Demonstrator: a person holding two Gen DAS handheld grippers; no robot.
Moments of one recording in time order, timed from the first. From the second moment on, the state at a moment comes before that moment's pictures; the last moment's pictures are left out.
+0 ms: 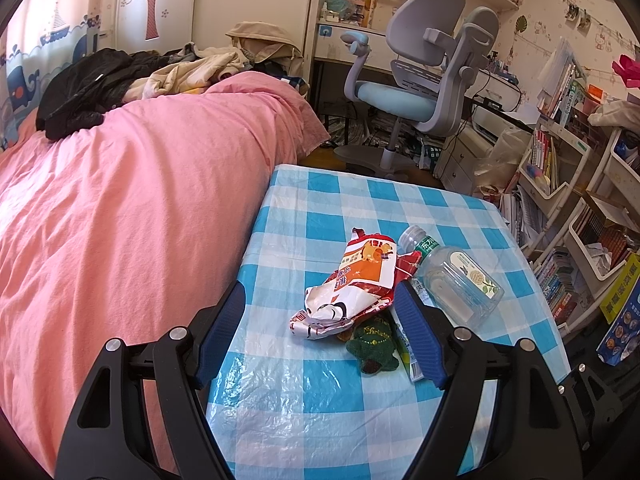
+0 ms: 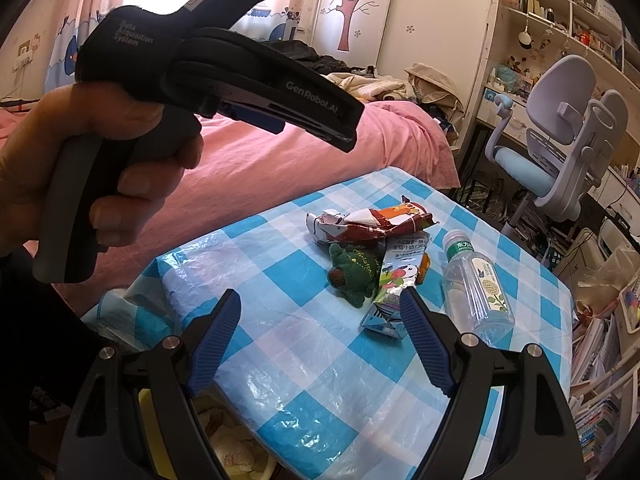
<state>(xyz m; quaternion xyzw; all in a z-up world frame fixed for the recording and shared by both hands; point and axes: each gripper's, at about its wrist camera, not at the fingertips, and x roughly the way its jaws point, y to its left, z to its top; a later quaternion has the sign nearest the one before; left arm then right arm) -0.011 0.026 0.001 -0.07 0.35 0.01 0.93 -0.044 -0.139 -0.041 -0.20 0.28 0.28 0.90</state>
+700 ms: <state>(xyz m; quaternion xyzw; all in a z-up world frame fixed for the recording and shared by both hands) -0.011 0.027 0.001 -0.07 0.35 0.01 0.93 -0.045 -0.138 -0.040 -0.20 0.28 0.28 0.89</state>
